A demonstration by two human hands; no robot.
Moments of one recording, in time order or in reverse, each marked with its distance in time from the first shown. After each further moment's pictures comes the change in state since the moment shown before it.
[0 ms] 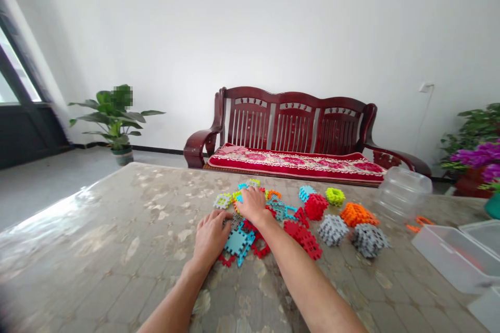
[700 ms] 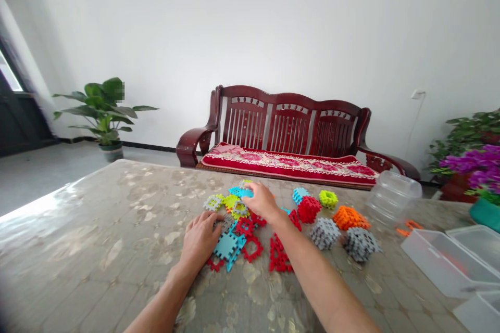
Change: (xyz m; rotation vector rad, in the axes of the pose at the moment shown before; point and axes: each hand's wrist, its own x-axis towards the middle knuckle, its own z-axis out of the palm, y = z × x) left_hand 0.001 -0.001 0.001 0.022 -0.009 0.001; right_hand -0.004 0.054 -0.021 0.347 0.132 -0.001
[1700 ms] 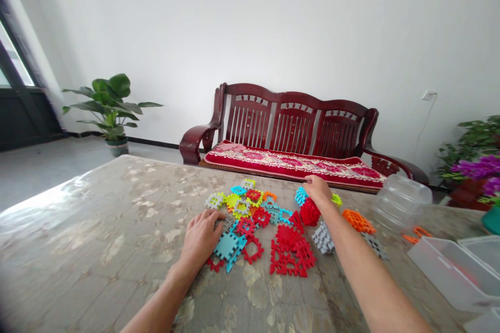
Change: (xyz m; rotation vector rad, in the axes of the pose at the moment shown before) left_hand 0.001 0.001 -0.001 0.002 0.003 0.009; right_hand 0.006 0.151 -0.099 -0.090 0.187 0.481
